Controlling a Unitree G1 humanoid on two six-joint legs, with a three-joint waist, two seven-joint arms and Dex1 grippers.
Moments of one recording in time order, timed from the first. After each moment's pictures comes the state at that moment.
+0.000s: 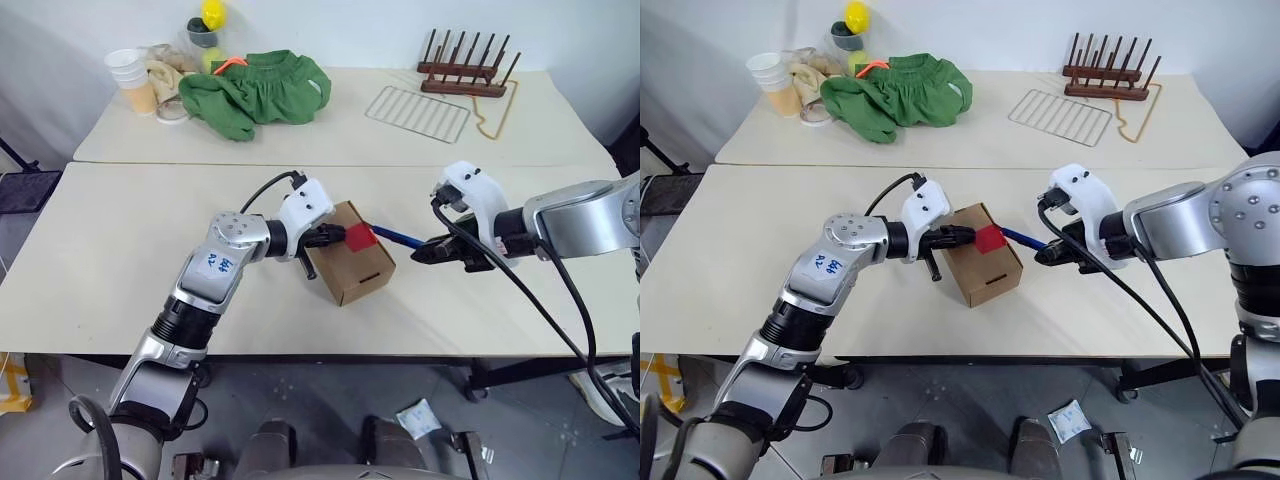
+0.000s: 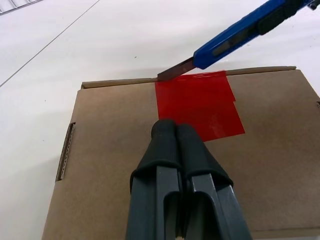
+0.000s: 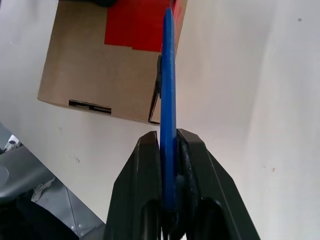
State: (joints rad) left arm -0.79 0.37 -0.26 0.04 -0.07 0.62 -0.76; right arm -1.03 -0.96 0.18 -0.10 1.46 1.60 -0.02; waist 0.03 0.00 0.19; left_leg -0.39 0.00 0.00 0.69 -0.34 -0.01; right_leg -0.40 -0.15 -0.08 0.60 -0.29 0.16
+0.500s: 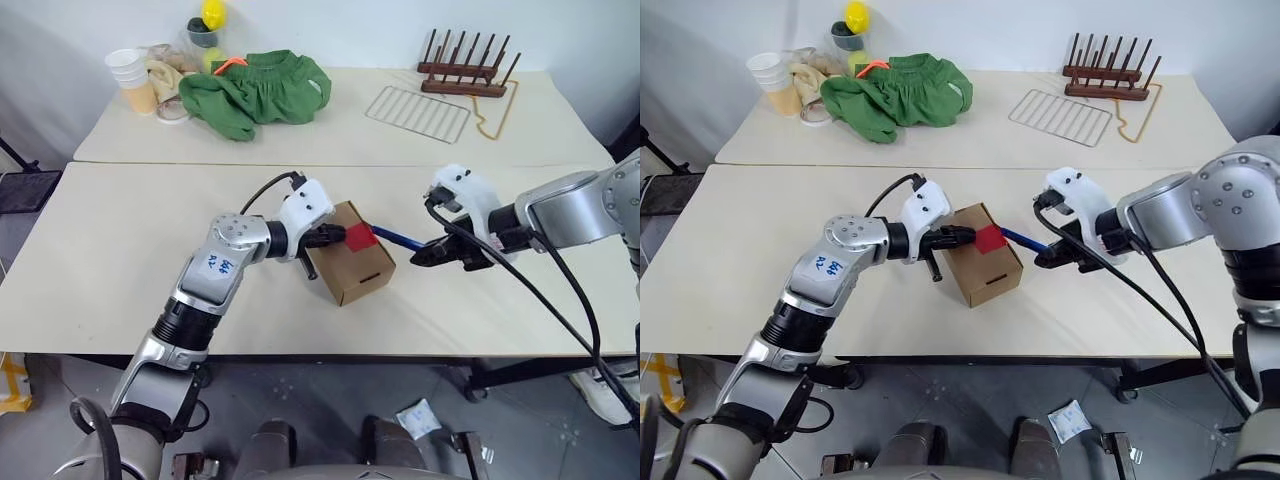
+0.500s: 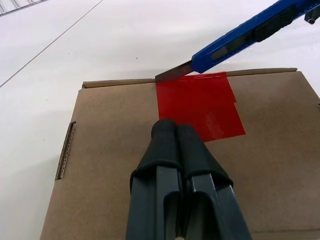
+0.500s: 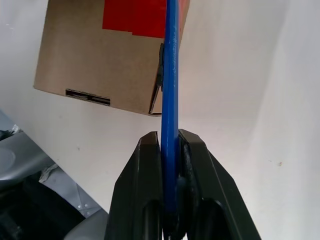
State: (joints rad) left arm -0.78 0.36 -0.25 0.04 -0.07 0.62 -0.74; right arm -1.12 -1.00 0.33 -0.03 1.39 1.60 0.13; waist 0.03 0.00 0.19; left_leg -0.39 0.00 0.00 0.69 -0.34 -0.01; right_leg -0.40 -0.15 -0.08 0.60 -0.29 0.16
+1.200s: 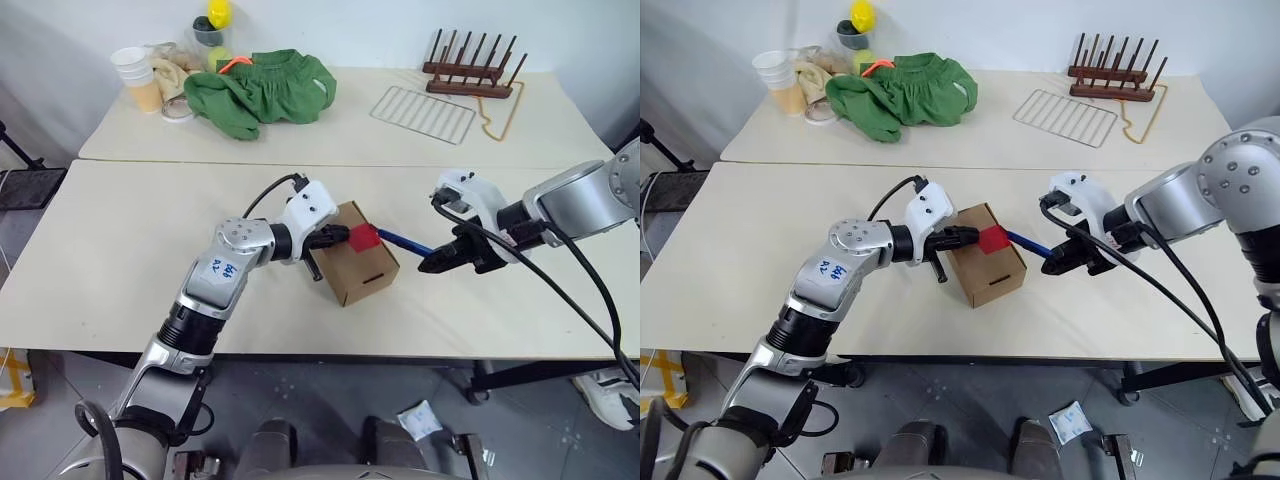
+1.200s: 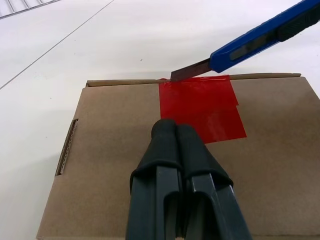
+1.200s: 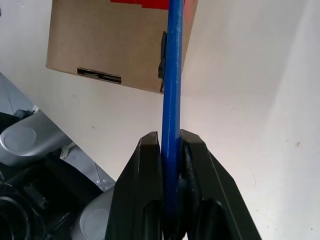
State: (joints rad) left arm -0.76 0.33 -0.25 0.01 -0.07 0.63 -0.71; right arm -1.24 -1.07 0.51 0.07 1.49 1.60 0.18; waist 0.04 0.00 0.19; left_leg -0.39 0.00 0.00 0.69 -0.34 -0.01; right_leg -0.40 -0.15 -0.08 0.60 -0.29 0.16
